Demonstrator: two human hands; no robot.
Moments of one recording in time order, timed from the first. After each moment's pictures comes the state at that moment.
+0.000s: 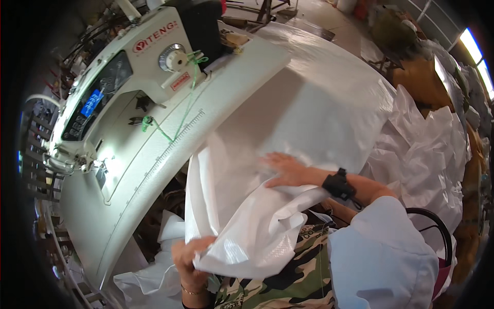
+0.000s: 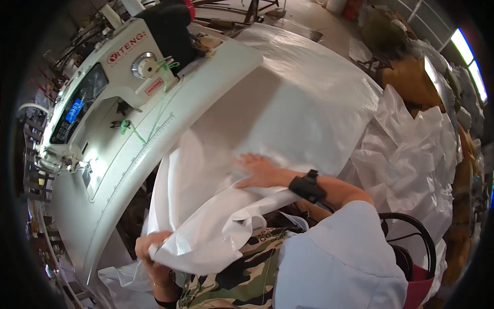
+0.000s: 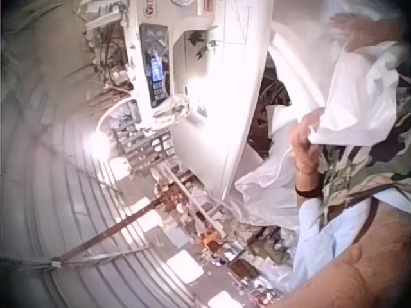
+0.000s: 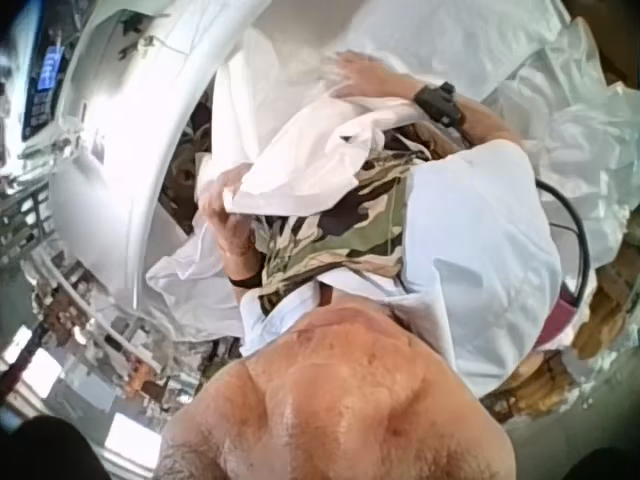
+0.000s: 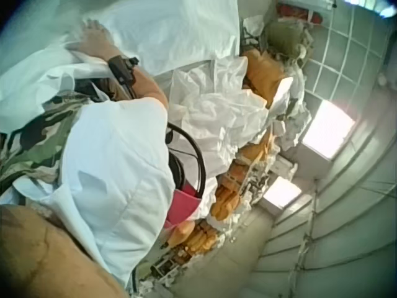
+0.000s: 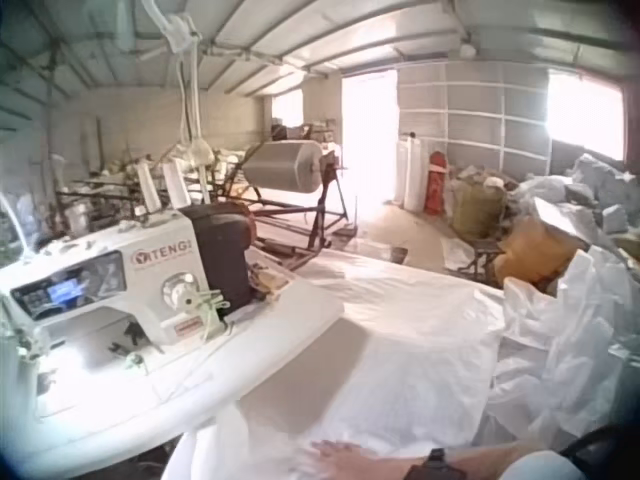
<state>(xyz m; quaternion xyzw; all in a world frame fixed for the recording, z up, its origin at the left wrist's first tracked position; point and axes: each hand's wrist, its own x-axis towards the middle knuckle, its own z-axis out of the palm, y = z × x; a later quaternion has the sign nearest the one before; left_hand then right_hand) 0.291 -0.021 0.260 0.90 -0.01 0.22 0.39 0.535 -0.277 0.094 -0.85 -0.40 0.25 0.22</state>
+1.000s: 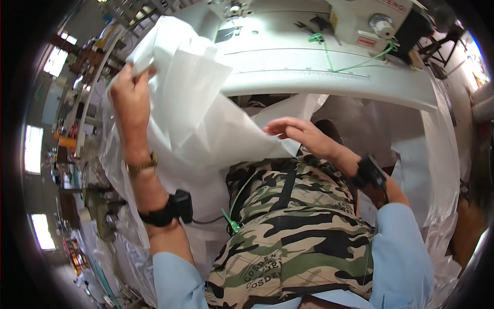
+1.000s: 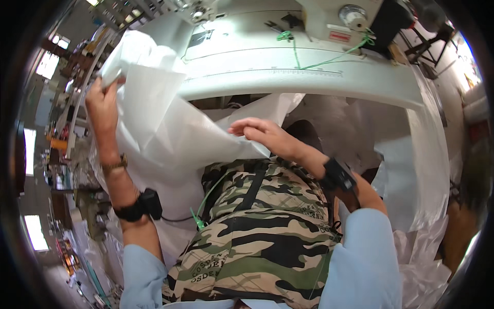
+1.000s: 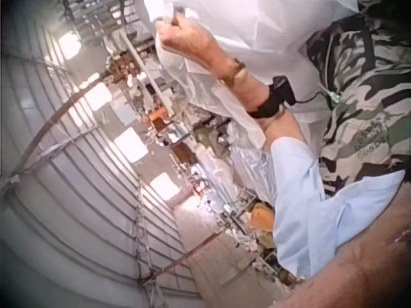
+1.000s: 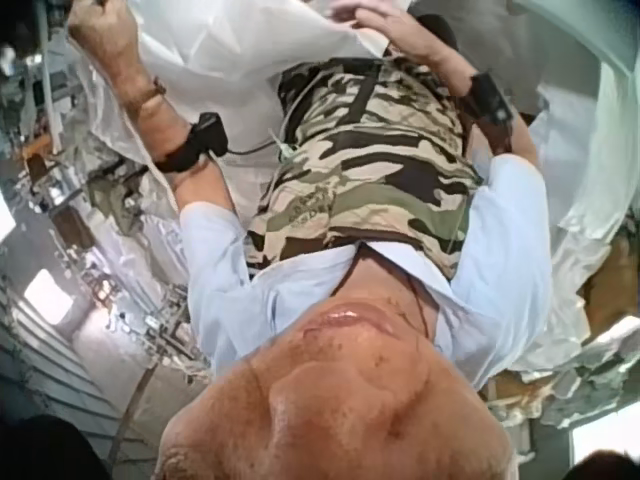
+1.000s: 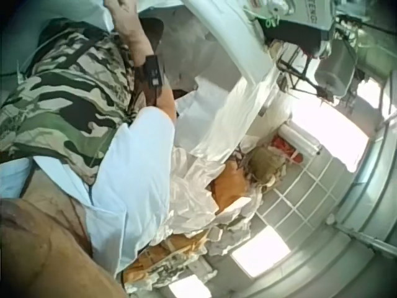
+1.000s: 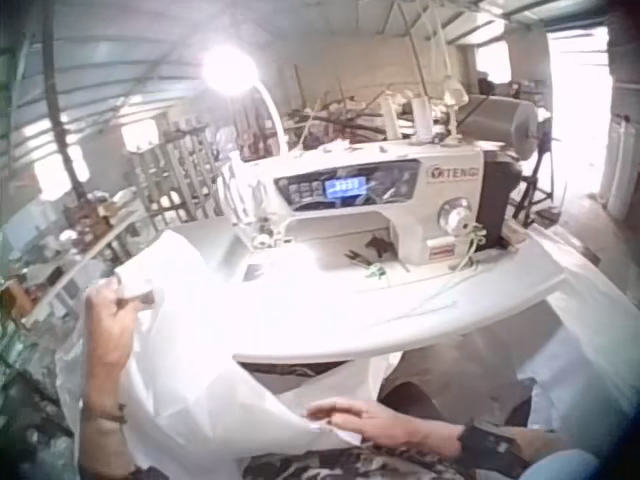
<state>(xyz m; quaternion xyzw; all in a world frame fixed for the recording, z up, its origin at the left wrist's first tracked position) 0.194 0.131 0.356 0.83 0.41 0.38 -0.04 0.455 -0.068 0.171 -0.37 -0.47 0.63 0.49</state>
